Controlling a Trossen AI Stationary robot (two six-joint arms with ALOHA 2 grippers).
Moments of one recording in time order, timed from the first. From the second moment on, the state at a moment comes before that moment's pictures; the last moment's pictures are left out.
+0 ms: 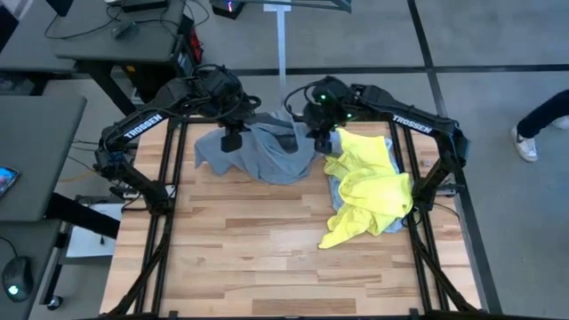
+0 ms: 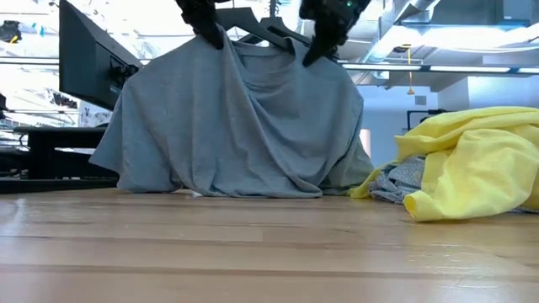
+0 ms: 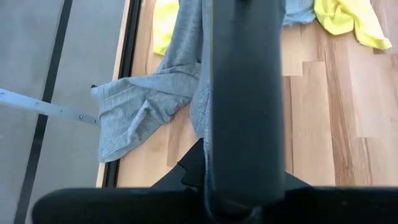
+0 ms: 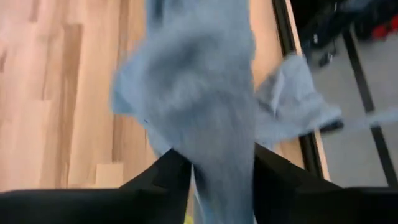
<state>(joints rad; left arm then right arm) 0.51 1.52 1.78 -1.20 0.13 0.46 -0.42 1.67 1.74 -0.92 -0.16 -0.39</state>
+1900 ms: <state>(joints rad) 0.51 1.47 1.76 -1.09 0.05 0.27 -0.57 1.61 1.76 -0.91 -0.39 -0.41</state>
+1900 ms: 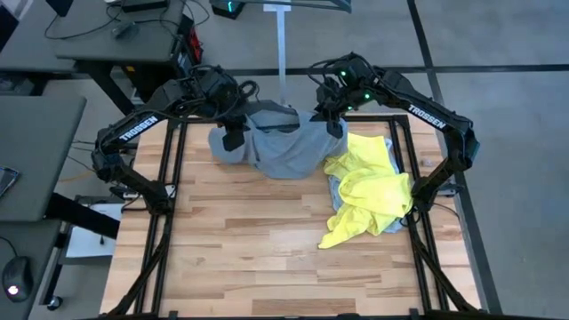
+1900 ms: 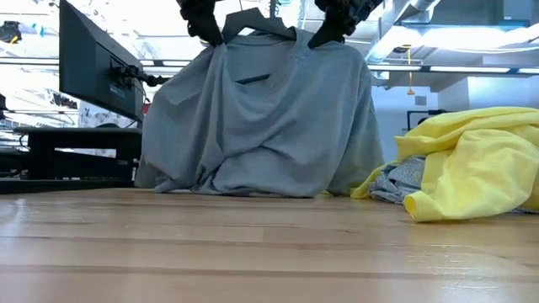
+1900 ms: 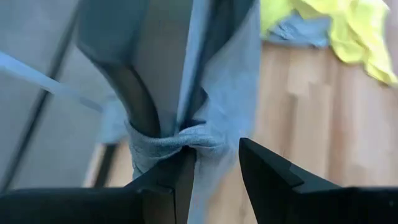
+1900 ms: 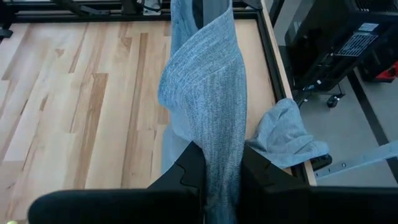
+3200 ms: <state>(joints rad) 0.47 1.33 1.70 -1.01 -0.11 0.31 -0.62 1.61 1.76 -0.83 -0.42 -0.27</state>
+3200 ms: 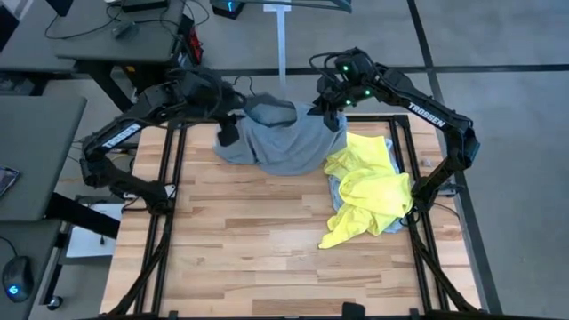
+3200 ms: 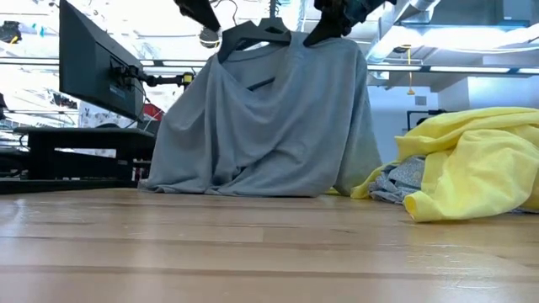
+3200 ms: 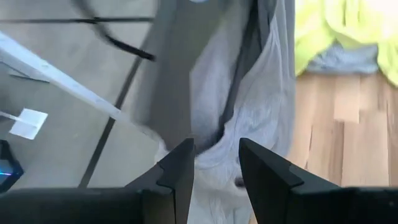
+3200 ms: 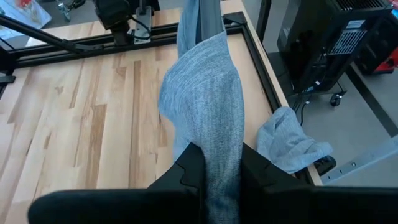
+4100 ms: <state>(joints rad) 0.74 1.29 1.37 -0.82 0.16 0.29 -0.62 1.61 1.76 -0.83 -0.43 -0.29</state>
